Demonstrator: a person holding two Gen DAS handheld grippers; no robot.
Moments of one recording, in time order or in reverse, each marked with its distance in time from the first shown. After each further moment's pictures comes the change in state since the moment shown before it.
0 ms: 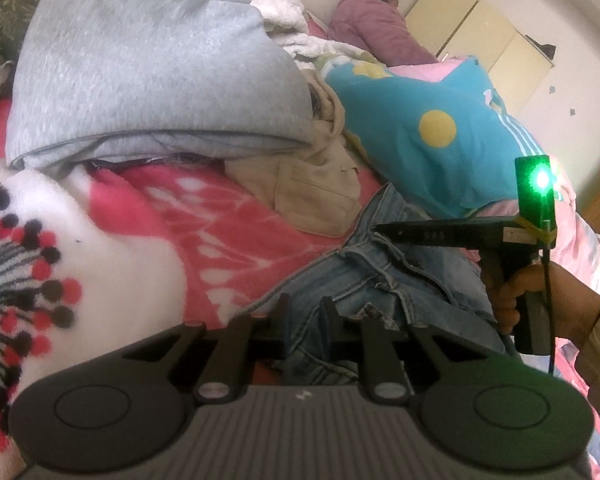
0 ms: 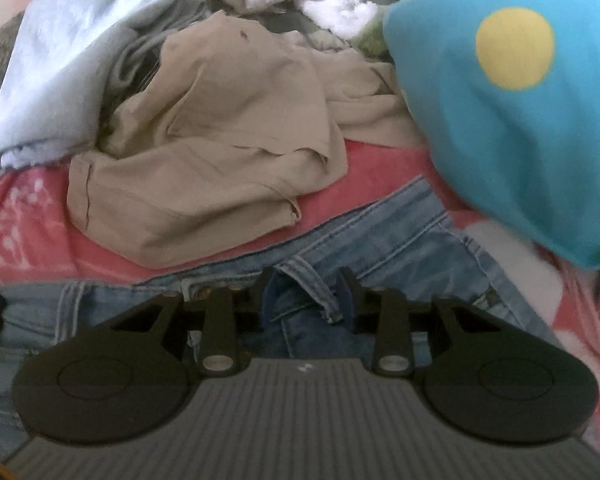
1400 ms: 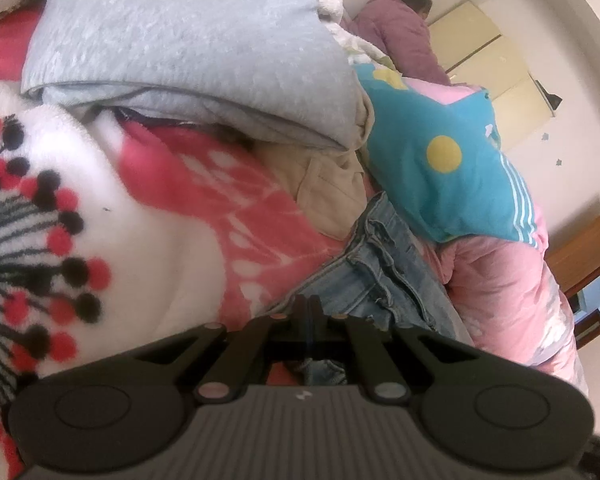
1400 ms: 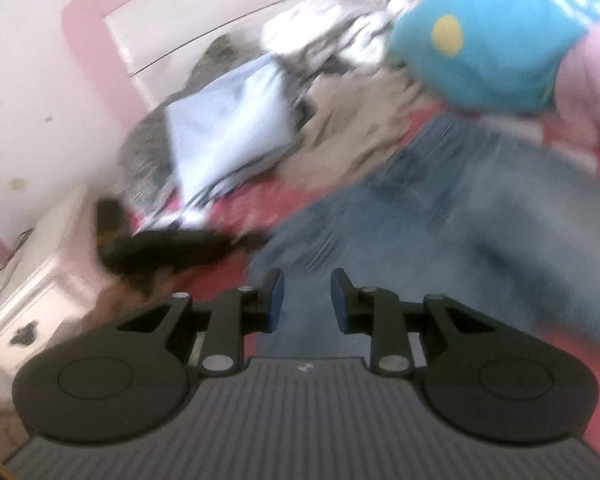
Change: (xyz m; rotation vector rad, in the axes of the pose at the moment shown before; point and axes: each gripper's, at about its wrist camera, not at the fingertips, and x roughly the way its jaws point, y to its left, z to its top) left arm 0.009 0.048 0.009 -0.216 0.067 -0.154; right arm -0.222 0.071 -0.125 0.355 -0.142 0.239
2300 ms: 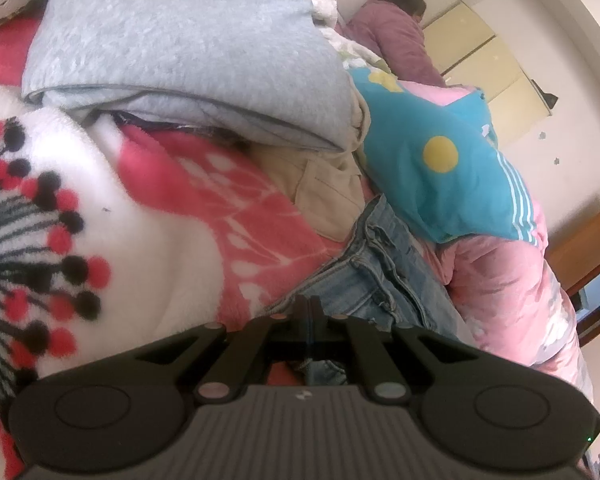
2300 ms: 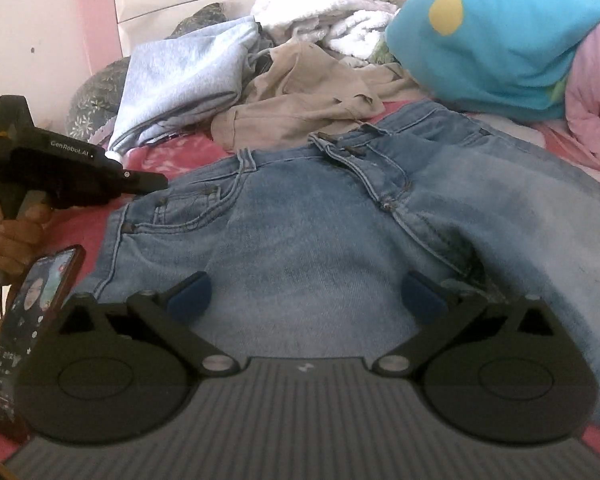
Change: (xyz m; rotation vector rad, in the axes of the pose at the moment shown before) left arm -0.001 -0.001 -0.004 0.021 -0.019 0.001; right arm 0.097 -0.070 -0.036 -0.226 -0.072 -0.071
